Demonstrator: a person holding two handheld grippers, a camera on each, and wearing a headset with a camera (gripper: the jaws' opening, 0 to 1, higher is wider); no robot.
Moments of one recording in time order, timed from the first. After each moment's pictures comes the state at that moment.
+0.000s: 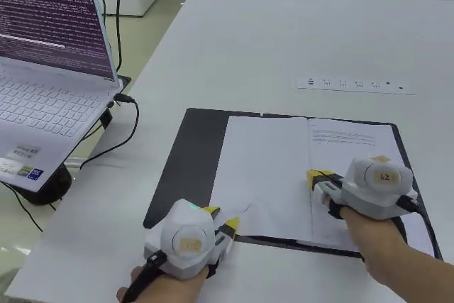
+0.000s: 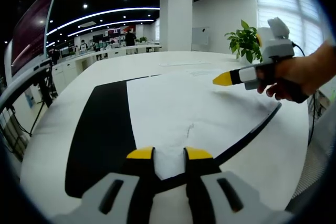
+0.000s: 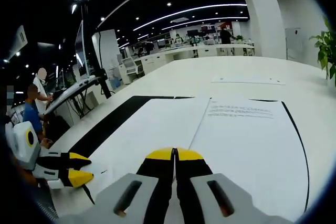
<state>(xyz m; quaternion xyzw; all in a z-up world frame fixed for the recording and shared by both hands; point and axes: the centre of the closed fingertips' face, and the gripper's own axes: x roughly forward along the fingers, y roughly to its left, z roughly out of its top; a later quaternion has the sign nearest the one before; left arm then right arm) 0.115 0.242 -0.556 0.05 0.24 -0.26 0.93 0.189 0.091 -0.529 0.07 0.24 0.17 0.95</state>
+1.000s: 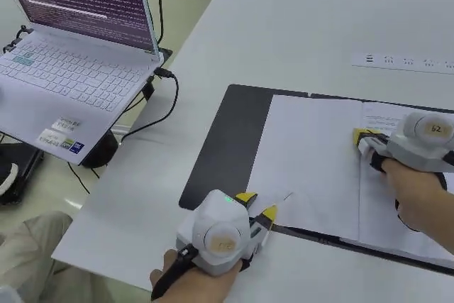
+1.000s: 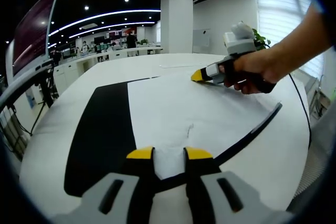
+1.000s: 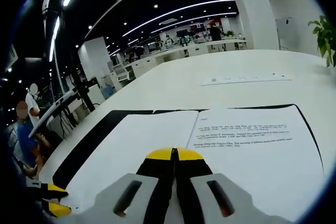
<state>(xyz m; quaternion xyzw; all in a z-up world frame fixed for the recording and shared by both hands) 0.116 0.242 -0.558 0.04 0.23 -0.25 0.94 0.264 0.087 -0.538 0.10 0.24 0.14 0.95</state>
